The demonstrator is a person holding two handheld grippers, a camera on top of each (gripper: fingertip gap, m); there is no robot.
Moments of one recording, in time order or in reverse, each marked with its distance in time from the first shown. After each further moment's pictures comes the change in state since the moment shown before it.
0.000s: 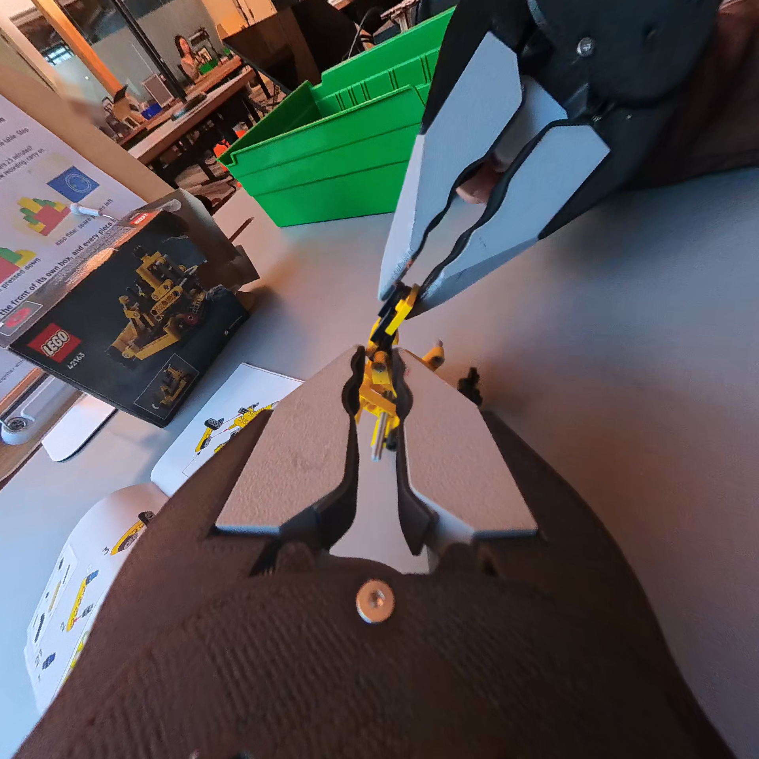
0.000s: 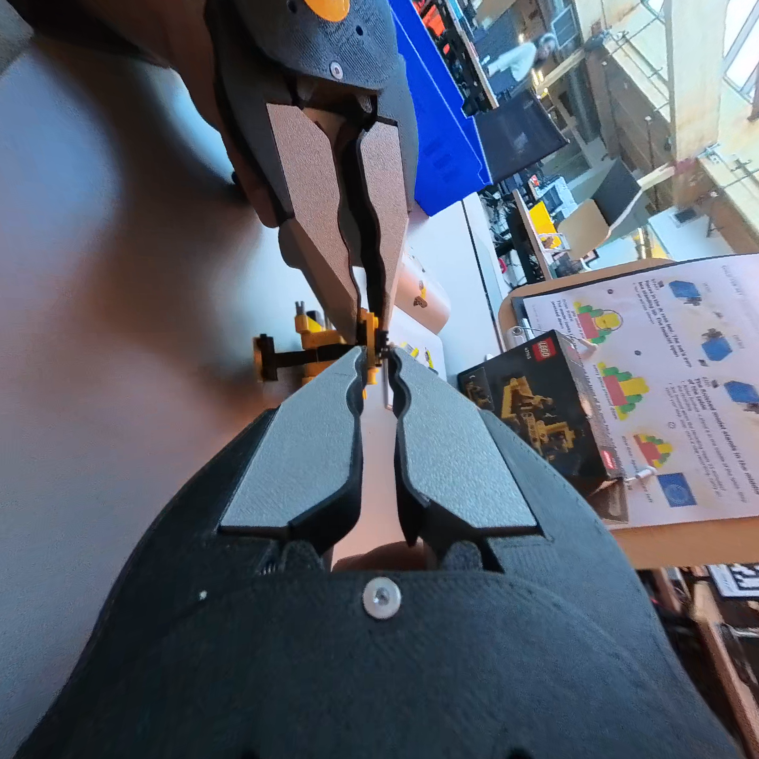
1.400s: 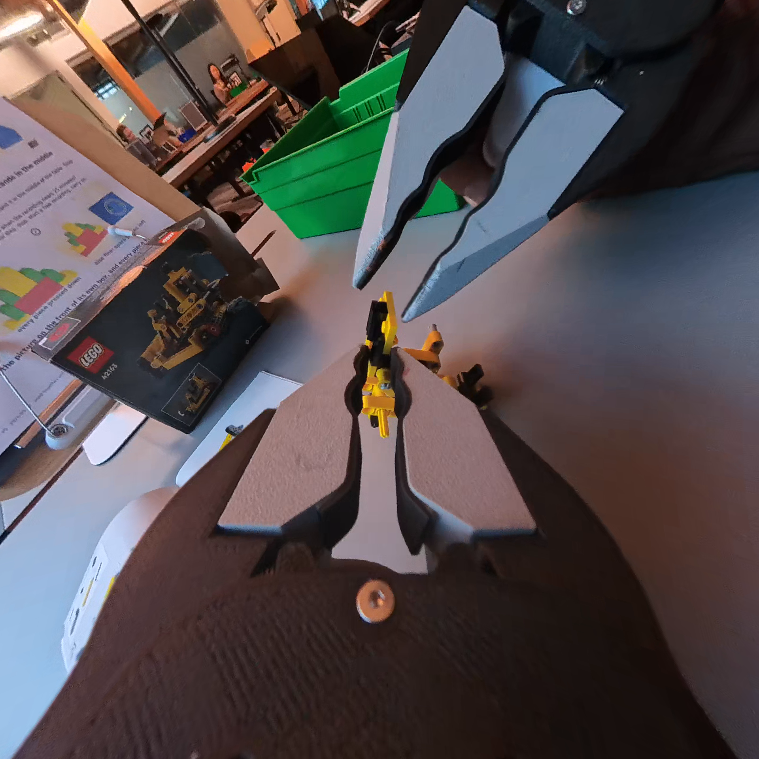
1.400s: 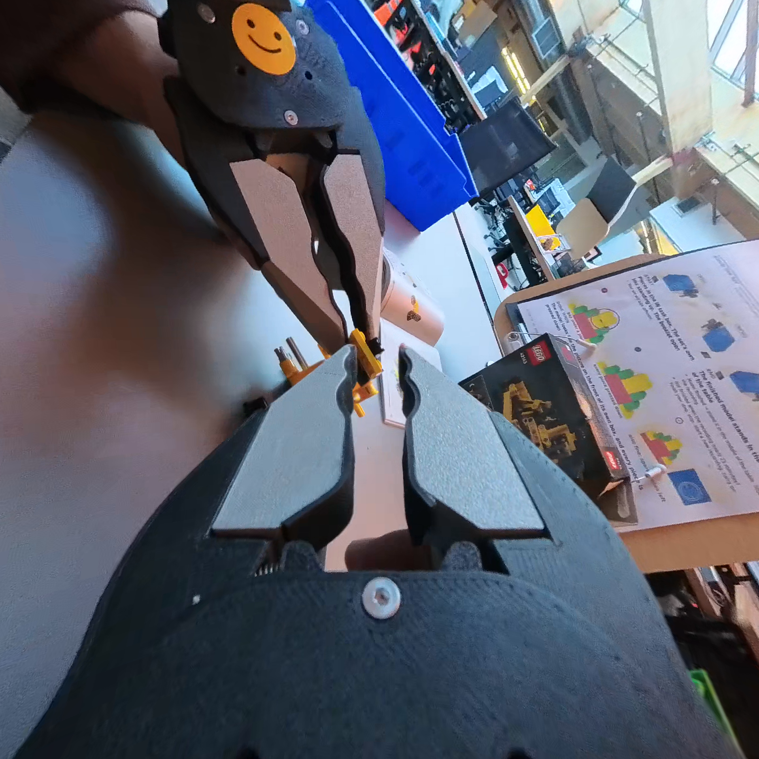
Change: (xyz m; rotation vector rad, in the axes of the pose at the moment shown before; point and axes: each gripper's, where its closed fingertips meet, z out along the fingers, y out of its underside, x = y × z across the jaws) left arm -0.002 -0.005 0.001 0.018 -0.060 0.051; right arm 0.009 -0.011 0.000 0.043 0.008 0.083
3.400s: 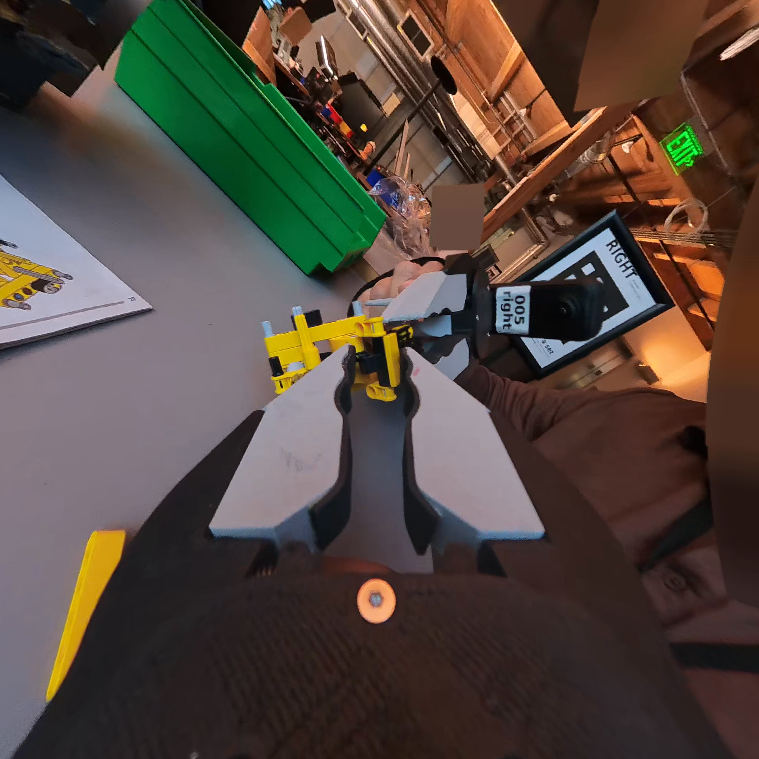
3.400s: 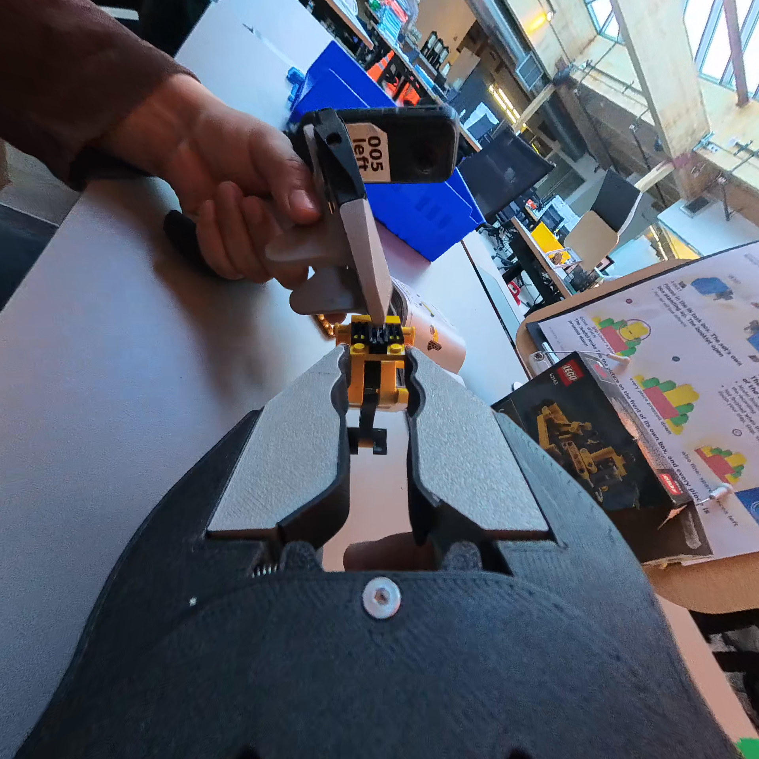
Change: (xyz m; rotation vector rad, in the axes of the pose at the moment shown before) left arm -0.006 -0.012 -0.033 0.211 0.564 -1.164; right arm -0.012 -0.015 0.012 0.085 -0.005 0.099
